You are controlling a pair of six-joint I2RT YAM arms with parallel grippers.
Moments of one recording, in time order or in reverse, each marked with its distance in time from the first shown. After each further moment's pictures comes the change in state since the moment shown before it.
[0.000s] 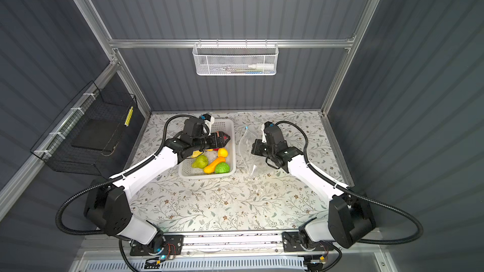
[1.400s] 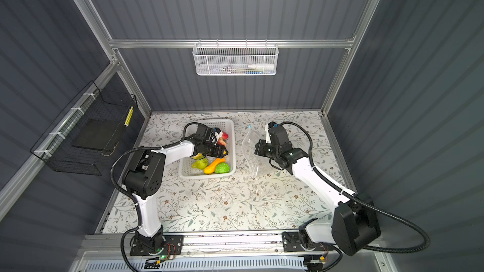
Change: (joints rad) left arm 0.081 0.435 0.095 0.005 0.118 0.362; right arm -0.026 -0.066 -0.019 -0.043 -0.019 -0.005
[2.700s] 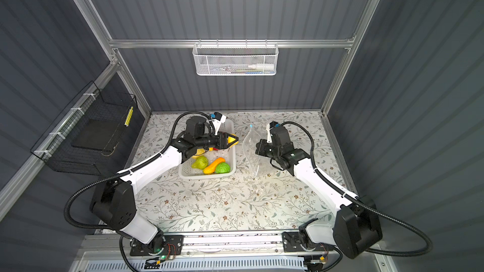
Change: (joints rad) left arm -0.150 -0.388 -0.097 0.257 0.217 -0.294; right arm -0.006 -0.019 -0.007 0.011 -0.004 0.020
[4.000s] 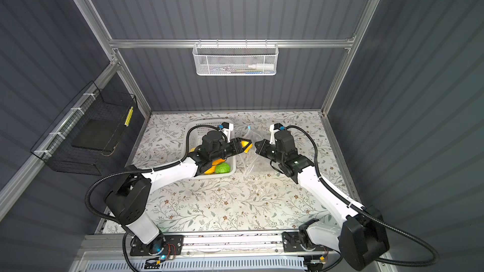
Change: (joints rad) left arm -0.154 0.098 -0.131 0.338 -0.270 -0.452; right arm 0.000 -0.095 -0.105 0.159 -0.059 0.172
